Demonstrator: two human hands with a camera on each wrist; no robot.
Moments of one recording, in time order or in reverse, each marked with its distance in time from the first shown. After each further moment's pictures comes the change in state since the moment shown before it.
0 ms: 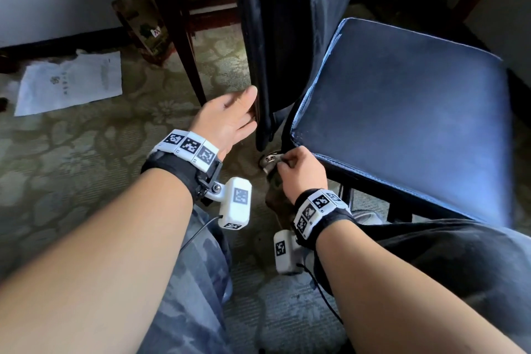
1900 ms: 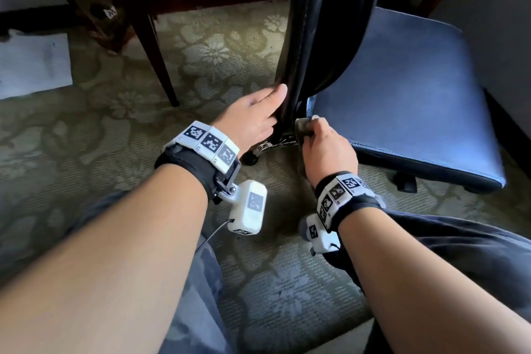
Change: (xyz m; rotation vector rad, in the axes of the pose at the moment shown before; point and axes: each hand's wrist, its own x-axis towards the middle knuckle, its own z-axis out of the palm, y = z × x) left_hand 0.008 -0.002 0.062 0.060 -0.230 -0.188; right_hand 0.037 0.018 -0.063 -0.469 0.228 -0.211
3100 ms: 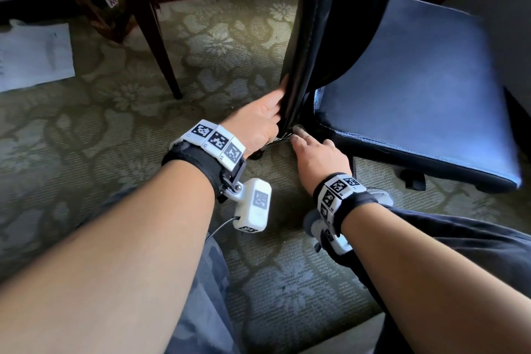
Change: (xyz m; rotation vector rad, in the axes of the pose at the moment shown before) left_hand 0.027 -0.023 -0.017 0.326 -0.131 0.016; right_hand -0.003 -0.002 0.027 -0.379 -0.390 -0.191
